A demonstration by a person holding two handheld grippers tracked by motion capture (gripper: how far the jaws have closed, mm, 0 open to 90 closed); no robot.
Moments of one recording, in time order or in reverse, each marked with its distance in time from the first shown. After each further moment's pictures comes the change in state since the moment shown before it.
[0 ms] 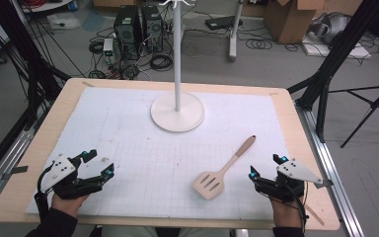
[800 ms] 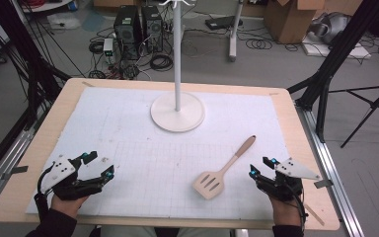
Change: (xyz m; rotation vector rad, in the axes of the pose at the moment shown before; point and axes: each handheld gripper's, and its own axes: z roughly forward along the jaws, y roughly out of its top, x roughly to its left) left arm 0.001 -0.003 -0.002 0.012 -0.015 -0.006; right arm -0.002 -0.005 0.008 0.028 0.099 0.016
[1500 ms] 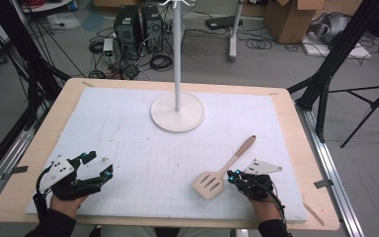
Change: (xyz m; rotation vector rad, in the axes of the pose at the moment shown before) left arm 0.001 0.000 -0.001 0.004 0.006 -0.007; right arm 0.032 -0.015 0.056 0.158 0.277 -0.069
